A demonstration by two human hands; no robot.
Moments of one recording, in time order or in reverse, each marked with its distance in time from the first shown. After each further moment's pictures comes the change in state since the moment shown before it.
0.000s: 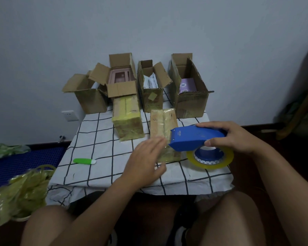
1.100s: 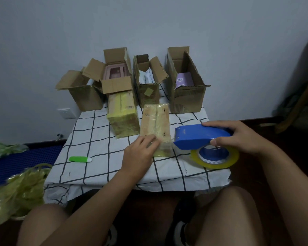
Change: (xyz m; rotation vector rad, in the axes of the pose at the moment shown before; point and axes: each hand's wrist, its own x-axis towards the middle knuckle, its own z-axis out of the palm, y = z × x) left_hand 0.010 -0.006 0.015 0.221 0.145 0.016; right_hand -0.020 0.016 -0.006 0.009 0.076 0.049
